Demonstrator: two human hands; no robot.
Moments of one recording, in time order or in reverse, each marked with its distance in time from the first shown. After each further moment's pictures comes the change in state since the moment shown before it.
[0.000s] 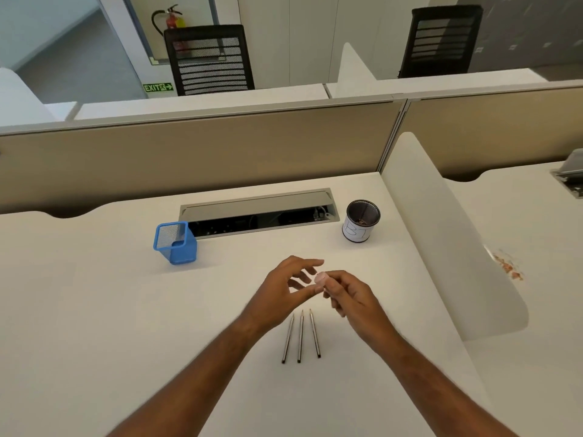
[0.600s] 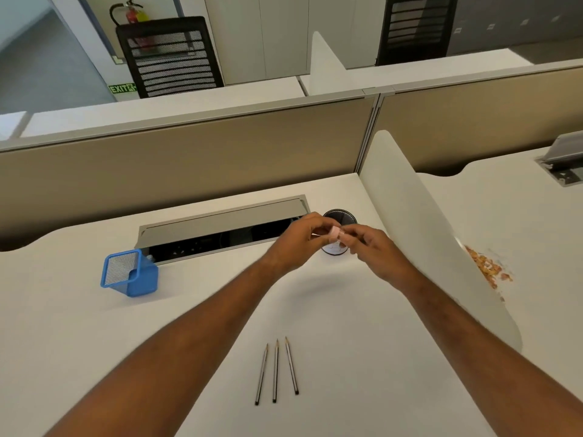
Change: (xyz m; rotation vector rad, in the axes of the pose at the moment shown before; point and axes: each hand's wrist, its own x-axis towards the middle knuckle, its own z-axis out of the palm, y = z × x) left_hand 0.191 0.021 0.044 0.080 -0.144 0.082; right_hand 0.134 -0.013 -0.133 -0.289 0.014 -0.007
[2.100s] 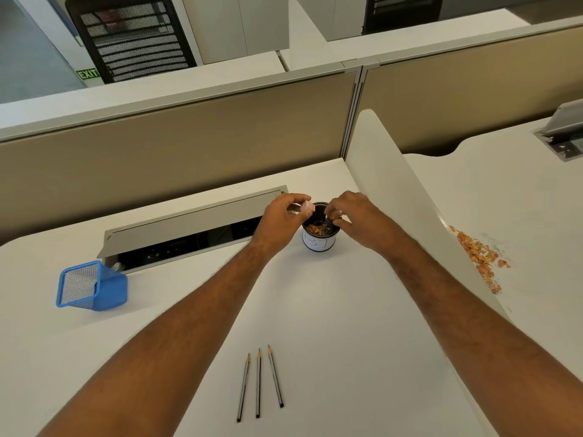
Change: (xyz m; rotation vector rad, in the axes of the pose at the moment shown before) left_hand 0.069 -0.041 0.016 0.011 0.222 -0.162; right_hand 0.079 0.036 -0.036 -0.675 -0.034 -0.210
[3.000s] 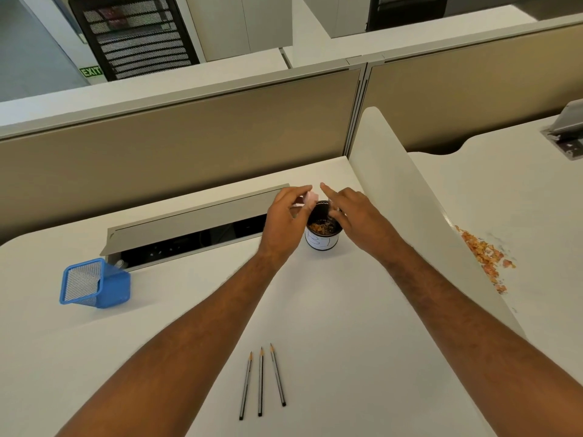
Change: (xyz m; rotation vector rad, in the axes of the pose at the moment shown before) left_hand -0.021 0.015 0.007 -0.103 0.180 0.118; right_hand 0.000 -0.012 0.010 -0.040 0.130 -0.009
